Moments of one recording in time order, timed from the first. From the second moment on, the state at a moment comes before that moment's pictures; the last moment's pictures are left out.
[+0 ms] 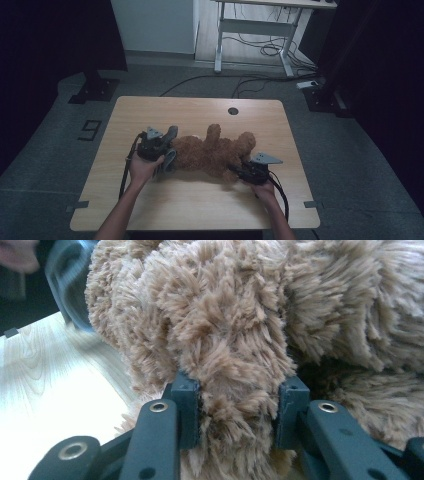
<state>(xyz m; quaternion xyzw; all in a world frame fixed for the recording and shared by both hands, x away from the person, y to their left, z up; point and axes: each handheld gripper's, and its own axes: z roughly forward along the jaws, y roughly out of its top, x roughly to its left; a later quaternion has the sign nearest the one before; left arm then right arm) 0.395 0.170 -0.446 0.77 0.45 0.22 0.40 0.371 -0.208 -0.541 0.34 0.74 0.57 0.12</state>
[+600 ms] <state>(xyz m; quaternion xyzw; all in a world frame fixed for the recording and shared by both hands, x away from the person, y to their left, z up) 0.429 0.096 -0.442 0.81 0.41 0.15 0.40 0.371 -0.209 -0.540 0.34 0.74 0.57 0.12</state>
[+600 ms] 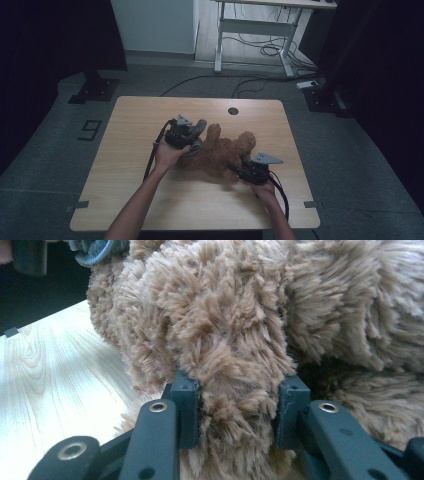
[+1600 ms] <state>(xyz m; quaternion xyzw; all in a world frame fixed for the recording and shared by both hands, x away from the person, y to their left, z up) 0.333 0.114 -0.478 0.81 0.35 0.15 0.44 0.345 -0.200 -0.535 0.35 0.76 0.54 0.07</state>
